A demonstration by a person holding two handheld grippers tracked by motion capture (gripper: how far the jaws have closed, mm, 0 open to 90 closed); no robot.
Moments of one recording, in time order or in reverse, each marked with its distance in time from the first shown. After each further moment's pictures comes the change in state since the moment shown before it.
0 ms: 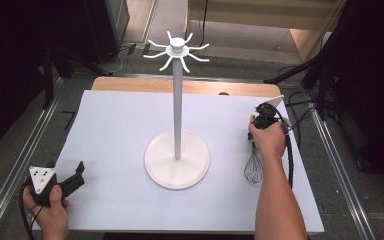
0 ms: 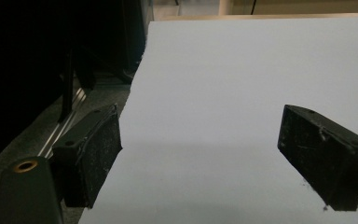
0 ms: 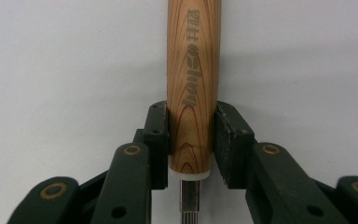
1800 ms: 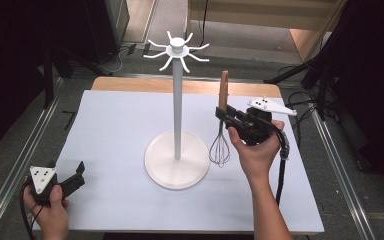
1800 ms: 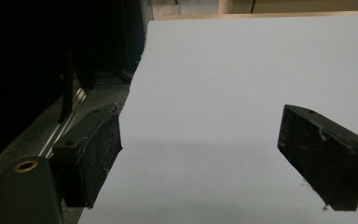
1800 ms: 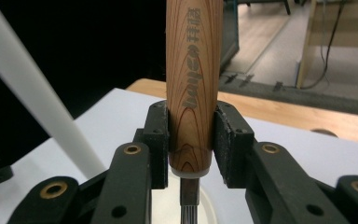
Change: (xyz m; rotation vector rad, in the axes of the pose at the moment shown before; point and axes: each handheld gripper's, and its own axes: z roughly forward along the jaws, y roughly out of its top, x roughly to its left) left arm -0.001 0.000 0.000 0.007 0.001 0.008; right arm 0.076 -0.141 -0.135 -0.942 0.581 -0.534
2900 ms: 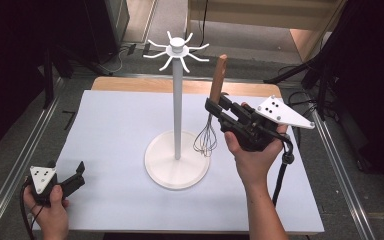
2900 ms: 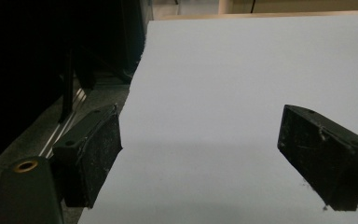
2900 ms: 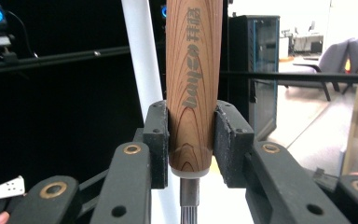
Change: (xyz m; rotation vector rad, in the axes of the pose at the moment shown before) left arm 0.000 0.000 0.000 -0.001 0.000 0.001; right arm 0.050 0.029 -0.038 -0.291 0.190 -0.119
